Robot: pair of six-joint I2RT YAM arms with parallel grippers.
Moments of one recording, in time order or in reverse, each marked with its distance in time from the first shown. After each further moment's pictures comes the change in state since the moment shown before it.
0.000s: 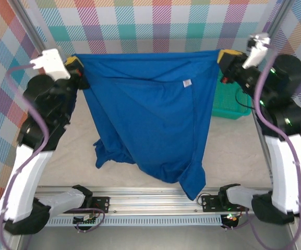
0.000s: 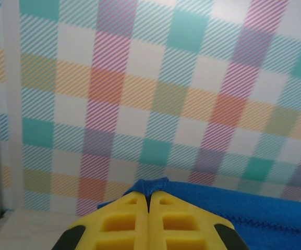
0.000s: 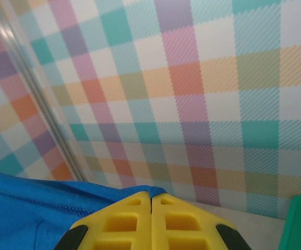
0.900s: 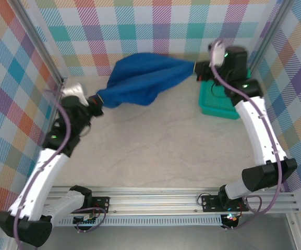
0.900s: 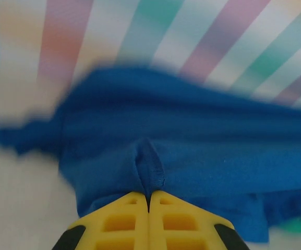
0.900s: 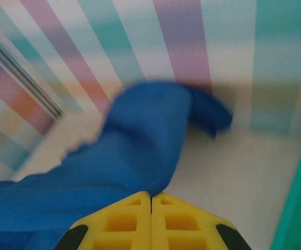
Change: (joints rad) left arm 0.114 -0.182 -0.740 0.081 0.397 -0.357; right arm 0.000 0.218 -0.257 0.013 -0.041 -0.028
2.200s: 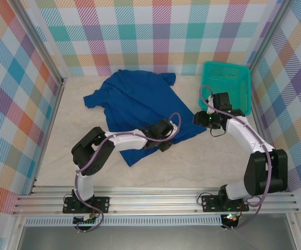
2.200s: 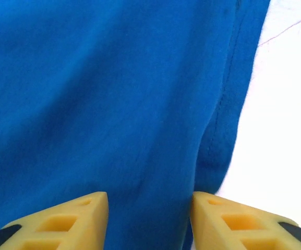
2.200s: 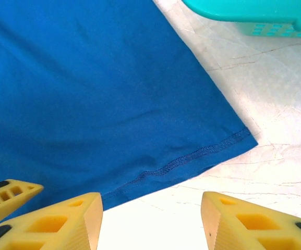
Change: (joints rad) left arm -0.597 0.989 0.283 0.163 -0.069 0.587; right arm -0.072 -0.064 -0.601 0.023 0.055 0.088
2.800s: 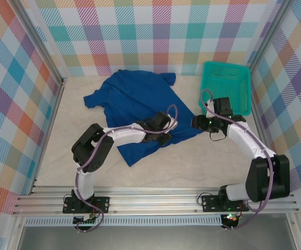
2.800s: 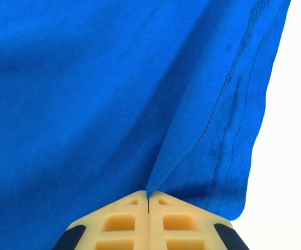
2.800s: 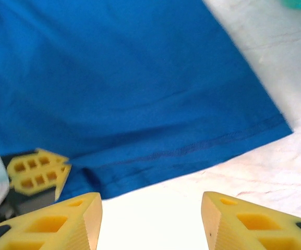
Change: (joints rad) left arm 0.090 -0.003 0.058 -0.031 0.127 -0.026; right arm 0.001 -0.095 -0.135 0.085 -0.131 0.008
